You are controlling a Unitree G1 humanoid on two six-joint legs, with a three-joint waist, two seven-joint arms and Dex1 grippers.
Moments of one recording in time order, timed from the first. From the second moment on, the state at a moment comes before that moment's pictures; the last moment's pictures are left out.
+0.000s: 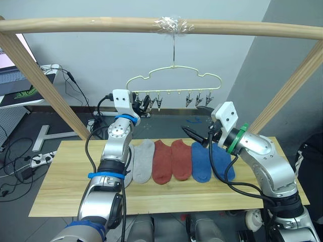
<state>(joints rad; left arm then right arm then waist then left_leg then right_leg) -0.70 0.21 0.08 0.53 -0.08 -0.04 -0.21 -0.37 -0.41 0.11 -0.43 0.27 0.54 0.57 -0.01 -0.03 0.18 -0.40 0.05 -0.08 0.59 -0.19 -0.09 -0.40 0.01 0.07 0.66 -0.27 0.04</state>
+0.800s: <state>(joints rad) -0.70 0.24 0.06 0.52 -0.06 -0.02 -0.28 -0.39 -0.40 0.10 -0.40 0.24 0.56 0.53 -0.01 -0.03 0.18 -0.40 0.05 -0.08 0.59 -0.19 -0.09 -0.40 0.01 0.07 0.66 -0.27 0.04</state>
